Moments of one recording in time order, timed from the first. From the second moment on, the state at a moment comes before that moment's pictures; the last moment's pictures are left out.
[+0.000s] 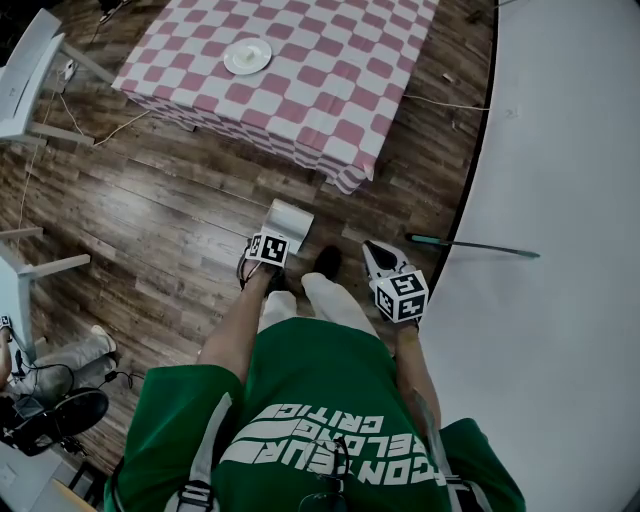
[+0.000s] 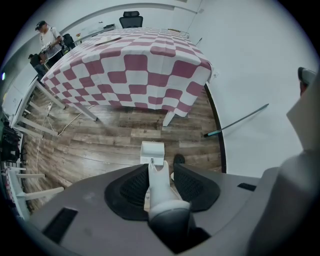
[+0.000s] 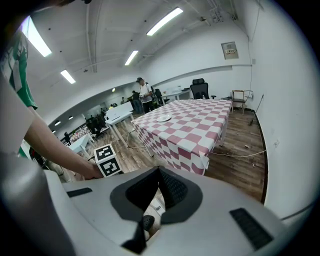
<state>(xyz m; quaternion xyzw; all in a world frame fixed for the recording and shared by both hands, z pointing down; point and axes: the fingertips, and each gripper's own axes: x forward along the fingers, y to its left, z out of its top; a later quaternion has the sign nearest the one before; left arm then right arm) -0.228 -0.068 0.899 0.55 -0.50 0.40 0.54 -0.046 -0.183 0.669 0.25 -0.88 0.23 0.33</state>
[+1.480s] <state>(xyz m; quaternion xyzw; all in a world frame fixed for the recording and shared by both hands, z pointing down) -0.280 -0.006 0.805 0.68 -0.45 0.41 0.40 -0.016 -0.097 0.624 0.41 -0.85 0.23 0.25</state>
